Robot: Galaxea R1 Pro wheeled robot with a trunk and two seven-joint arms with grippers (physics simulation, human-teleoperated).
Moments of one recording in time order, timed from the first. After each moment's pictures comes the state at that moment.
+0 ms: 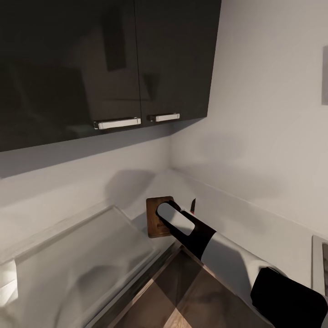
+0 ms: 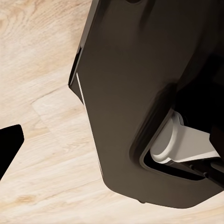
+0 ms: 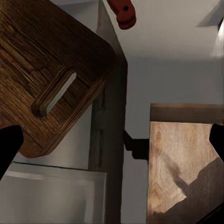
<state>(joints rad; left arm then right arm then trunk) 0.01 0.04 0.22 0.07 0.17 -0.07 -0.09 -1.01 0.17 0.93 -0.88 -1.65 -0.04 -1.39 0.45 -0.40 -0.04</state>
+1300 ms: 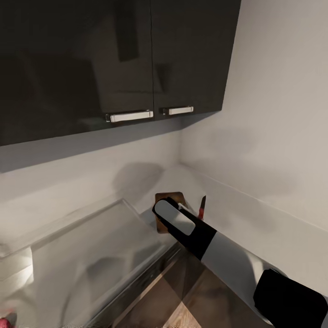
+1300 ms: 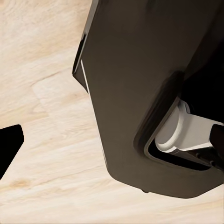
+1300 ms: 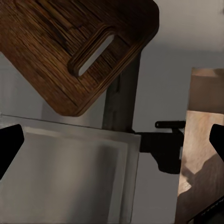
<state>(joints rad) 0.01 0.04 0.22 0.07 0.17 -0.07 -0.09 -1.01 0.17 0.92 -1.00 -1.65 -0.06 -1.46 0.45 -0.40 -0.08</state>
